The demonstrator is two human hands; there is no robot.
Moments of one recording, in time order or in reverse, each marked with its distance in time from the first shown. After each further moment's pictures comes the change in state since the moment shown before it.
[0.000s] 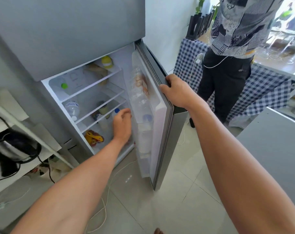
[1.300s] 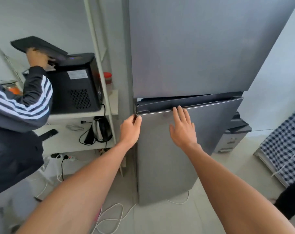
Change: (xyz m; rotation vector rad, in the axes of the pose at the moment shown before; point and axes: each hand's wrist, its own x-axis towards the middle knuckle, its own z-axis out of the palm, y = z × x) left_hand 0.035 0.044 -0.158 0.259 0.596 -0.029; right_hand 0.105 -0.090 0.185 -0.221 -0.060 -0.647
